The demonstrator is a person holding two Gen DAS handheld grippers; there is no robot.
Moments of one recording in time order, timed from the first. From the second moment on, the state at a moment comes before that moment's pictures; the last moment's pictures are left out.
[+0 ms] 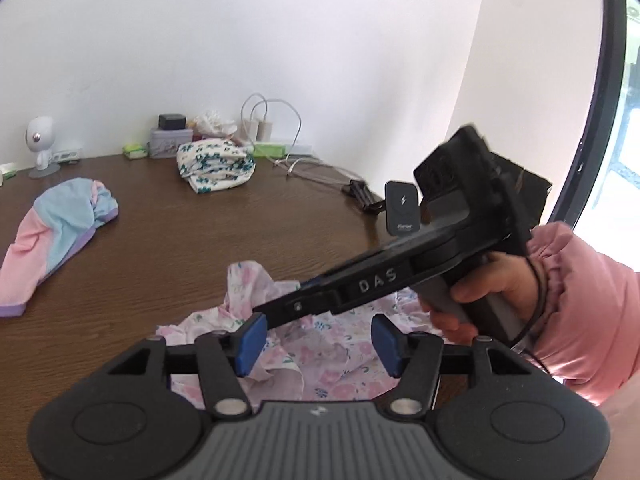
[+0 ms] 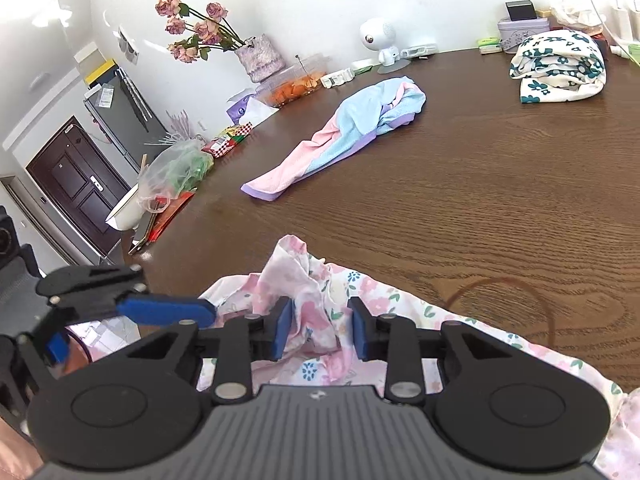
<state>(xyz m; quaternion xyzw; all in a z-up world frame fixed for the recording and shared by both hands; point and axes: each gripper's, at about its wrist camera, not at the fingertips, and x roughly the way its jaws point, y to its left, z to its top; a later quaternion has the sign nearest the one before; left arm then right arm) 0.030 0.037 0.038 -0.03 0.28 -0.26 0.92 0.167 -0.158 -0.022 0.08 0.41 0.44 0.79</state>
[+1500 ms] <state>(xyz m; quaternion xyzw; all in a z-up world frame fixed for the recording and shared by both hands) 0.060 0.126 0.010 -0.09 0.28 -0.27 0.92 0.130 -0.120 0.000 0.11 0.41 0.37 0.83</state>
